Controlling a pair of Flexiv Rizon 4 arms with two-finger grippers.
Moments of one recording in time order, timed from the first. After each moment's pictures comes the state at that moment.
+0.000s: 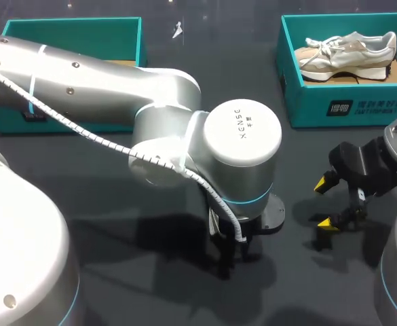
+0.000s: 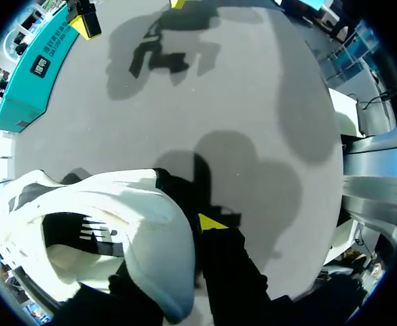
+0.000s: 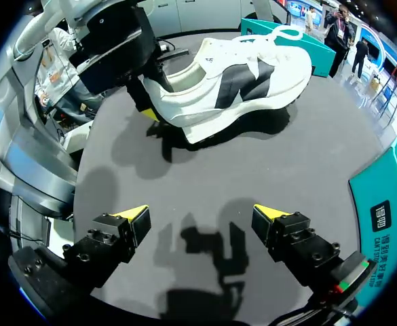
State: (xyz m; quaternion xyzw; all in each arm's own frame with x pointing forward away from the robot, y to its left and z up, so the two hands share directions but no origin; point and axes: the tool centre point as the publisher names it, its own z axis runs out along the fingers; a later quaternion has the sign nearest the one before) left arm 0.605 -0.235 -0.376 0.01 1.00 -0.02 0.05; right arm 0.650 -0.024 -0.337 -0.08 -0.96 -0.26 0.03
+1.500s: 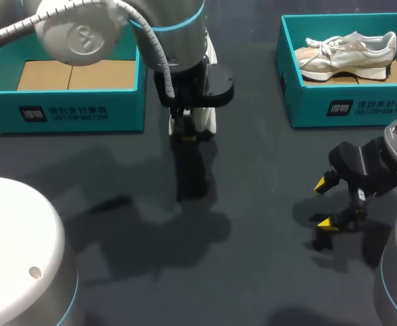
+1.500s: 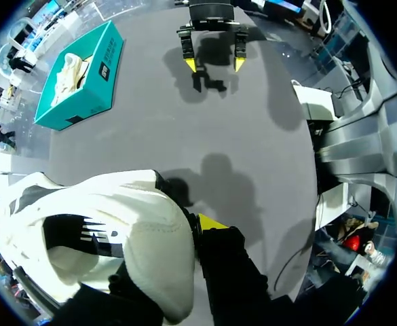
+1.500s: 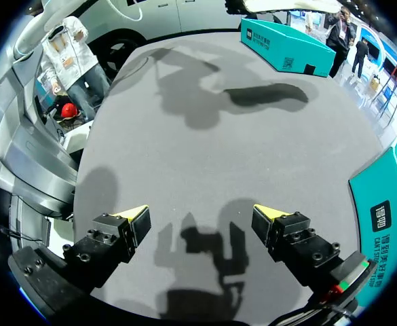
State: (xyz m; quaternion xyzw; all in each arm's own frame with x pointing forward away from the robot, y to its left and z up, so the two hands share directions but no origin) left arm 0.729 -0.150 -0.193 0.05 1.00 -0.05 0.04; right arm 0.650 -0.024 -0.337 -0.08 -0.96 -0.26 0.03
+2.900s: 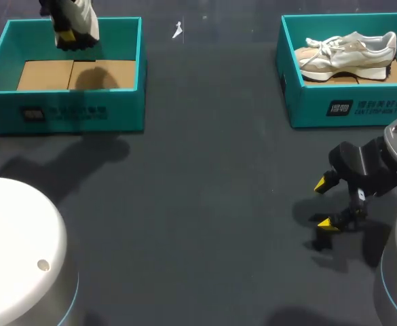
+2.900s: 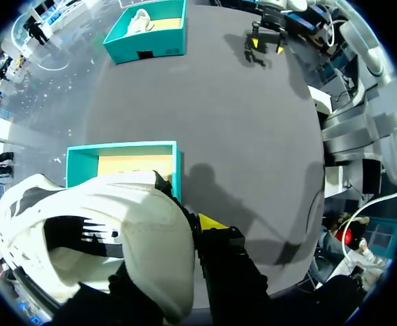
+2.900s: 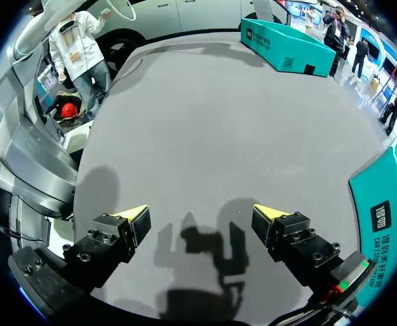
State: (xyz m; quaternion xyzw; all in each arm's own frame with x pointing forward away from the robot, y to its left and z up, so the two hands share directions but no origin) left arm 0.936 0.085 -0.127 -0.01 1.00 -0.05 0.00; right arm 0.650 -0.024 -0.337 -0.08 -0.96 -0.26 0.03
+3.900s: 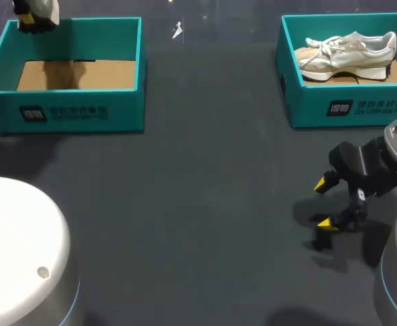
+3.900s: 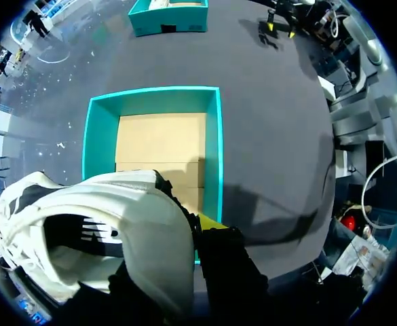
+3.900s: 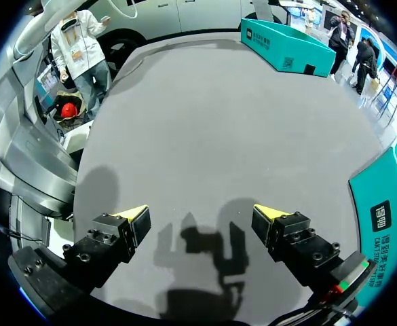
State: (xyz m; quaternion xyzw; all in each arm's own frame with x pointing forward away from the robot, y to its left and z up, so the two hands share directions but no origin) left arm 1.023 0.195 -0.143 -0.01 1.00 -0.02 0.00; right arm 0.650 -0.024 -0.337 -0.08 -0.96 -0.26 0.03
